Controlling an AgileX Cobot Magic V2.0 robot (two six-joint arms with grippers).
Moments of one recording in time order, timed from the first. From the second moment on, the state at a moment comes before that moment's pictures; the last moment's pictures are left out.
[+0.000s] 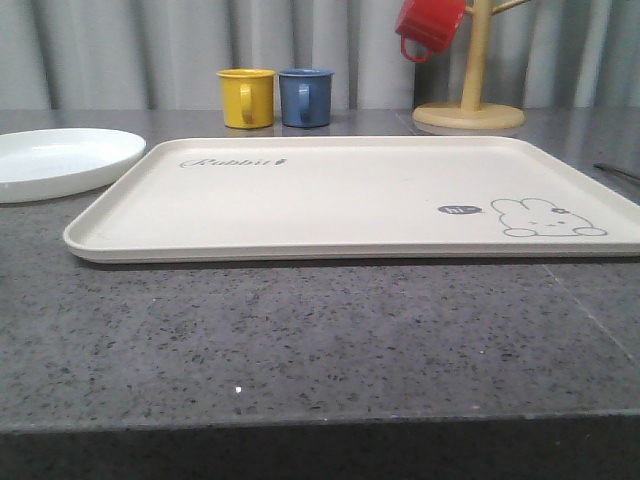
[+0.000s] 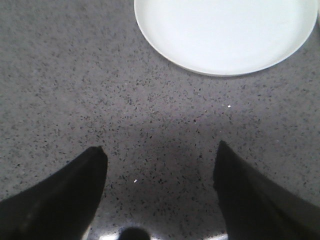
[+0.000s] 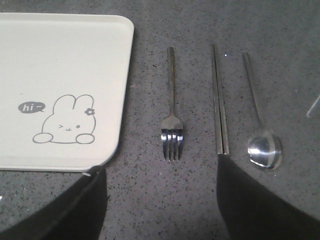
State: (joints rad) left arm 0.00 0.99 -0.83 0.05 0.79 0.02; right arm 0.01 0.53 -0.55 0.01 0.59 0.03
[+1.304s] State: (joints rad) left arm 0.27 1.75 -1.26 -0.65 0.75 0.41; right arm 0.01 0.53 -0.55 0.01 0.59 0.03
